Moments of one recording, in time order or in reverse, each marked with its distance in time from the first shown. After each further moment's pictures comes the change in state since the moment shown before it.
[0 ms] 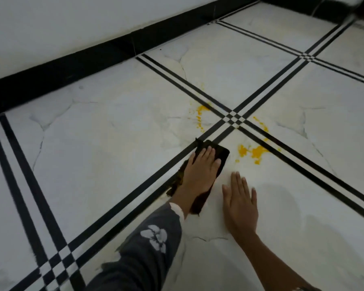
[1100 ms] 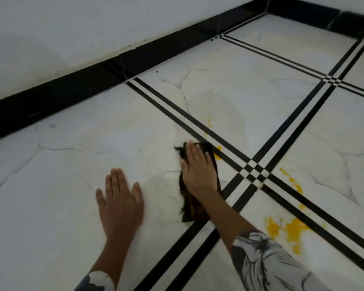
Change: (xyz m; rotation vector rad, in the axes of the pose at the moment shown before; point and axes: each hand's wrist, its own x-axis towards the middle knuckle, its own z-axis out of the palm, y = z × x) left_hand 0.079 -0.173 -0.074 0.272 0.343 -0.590; right_hand 0.272 -0.135 0.053 -0.107 -0.067 -0.362
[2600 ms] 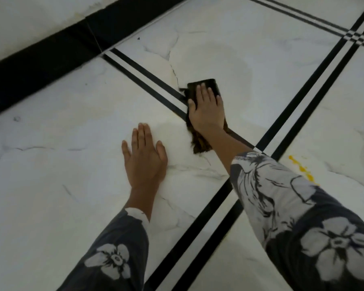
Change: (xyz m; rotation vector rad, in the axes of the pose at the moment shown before) left_hand 0.069 0.094 0.023 0.021 -0.046 0.230; right_hand 0.133 0.058 -0.017 -0.038 0.025 0.130
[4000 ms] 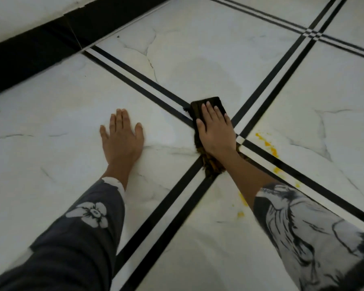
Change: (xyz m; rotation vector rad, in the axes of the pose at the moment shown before) left_hand 0.003 -0.004 -0.001 0.004 -0.029 -0.006; right_hand -0.116 0.066 -0.014 0.013 0.018 0.035
